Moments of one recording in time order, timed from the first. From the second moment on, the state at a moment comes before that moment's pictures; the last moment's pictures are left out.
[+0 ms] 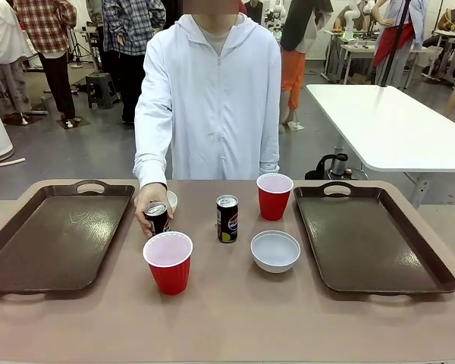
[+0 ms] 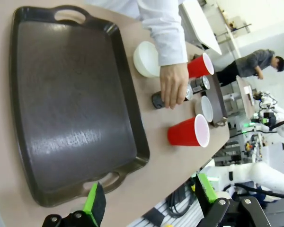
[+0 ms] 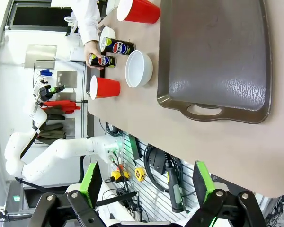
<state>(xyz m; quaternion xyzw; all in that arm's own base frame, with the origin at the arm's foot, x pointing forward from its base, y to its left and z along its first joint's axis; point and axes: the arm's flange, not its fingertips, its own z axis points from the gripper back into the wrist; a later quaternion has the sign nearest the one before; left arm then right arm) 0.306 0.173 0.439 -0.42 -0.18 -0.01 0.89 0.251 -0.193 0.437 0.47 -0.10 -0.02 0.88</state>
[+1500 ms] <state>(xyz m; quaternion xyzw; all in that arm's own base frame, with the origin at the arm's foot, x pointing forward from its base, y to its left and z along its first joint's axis) 0.305 0.174 0.439 -0.42 -0.18 -0.01 0.89 0.388 0.187 0.431 0.06 -0.06 0.02 1.00</state>
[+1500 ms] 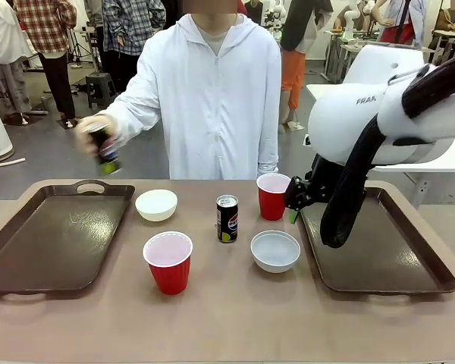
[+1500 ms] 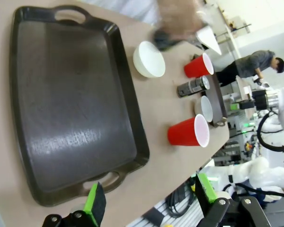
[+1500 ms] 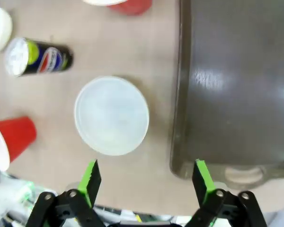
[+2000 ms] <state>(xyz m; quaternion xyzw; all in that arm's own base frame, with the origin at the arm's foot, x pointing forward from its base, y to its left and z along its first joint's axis) 0.305 0.174 0.439 -0.42 -0.18 -0.01 0.89 0.398 0.185 0.406 0.08 -0.07 0.03 0.99</state>
